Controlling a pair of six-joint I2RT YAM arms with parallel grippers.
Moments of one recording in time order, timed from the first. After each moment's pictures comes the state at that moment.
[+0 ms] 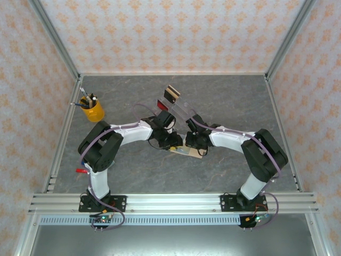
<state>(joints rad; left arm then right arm) -0.63 1.88 1.13 -0.38 0.47 -0.85 0.63 1.67 0.89 -0.39 -0.04 0.80</state>
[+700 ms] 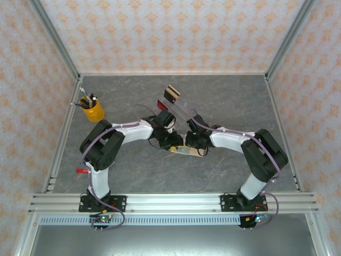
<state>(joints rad) -0.62 1.91 1.15 -0.38 0.52 -0.86 0.63 1.67 0.87 -0.32 -0.06 0.81</state>
